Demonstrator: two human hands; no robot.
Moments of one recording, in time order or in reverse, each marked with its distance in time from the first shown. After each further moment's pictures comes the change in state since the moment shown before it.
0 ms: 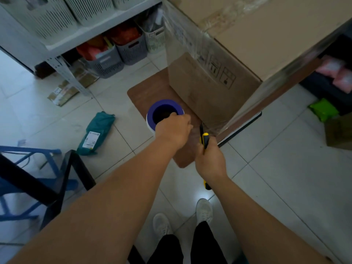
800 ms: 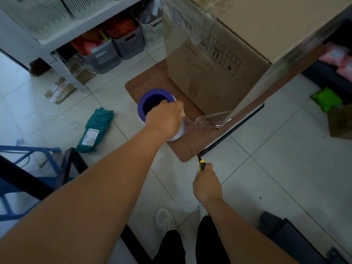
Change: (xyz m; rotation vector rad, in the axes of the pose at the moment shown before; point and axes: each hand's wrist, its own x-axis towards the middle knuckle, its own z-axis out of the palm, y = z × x) left_hand 0.003 -0.026 -0.009 0.027 0.023 0.063; right_hand -0.033 0.064 0.055 -0.186 -0.122 0.265
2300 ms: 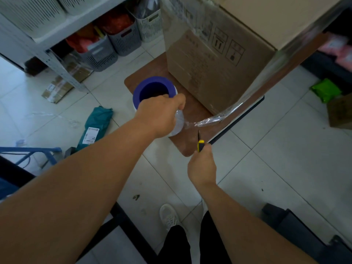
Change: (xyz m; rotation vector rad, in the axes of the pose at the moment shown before) left_hand -0.029 -0.013 -0.030 0.062 -0.008 0.186; right_hand 0.003 -0.033 0.008 0.238 0.166 -0.061
